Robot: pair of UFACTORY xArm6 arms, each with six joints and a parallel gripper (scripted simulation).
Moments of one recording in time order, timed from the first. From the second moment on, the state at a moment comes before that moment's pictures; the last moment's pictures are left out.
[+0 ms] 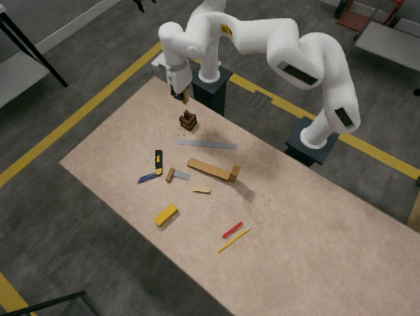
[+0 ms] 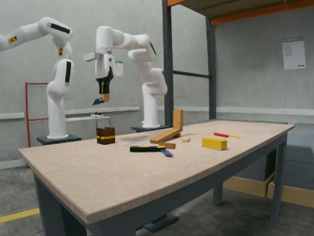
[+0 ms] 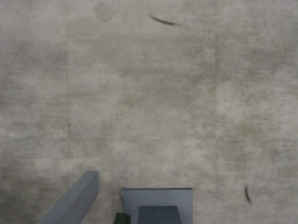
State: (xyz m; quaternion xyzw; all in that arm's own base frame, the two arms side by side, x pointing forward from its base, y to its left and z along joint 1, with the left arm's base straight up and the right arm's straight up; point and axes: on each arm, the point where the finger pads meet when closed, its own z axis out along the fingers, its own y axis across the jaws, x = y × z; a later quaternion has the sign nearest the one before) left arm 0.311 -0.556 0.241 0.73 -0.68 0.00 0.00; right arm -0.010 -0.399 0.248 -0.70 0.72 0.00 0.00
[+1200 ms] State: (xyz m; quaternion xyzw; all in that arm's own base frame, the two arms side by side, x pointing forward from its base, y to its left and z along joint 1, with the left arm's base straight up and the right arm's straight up) left arm 0.309 -0.561 0.206 0.73 -0.69 0.00 0.00; right arm -0.010 -0.399 0.248 -0.70 0.72 0.00 0.00
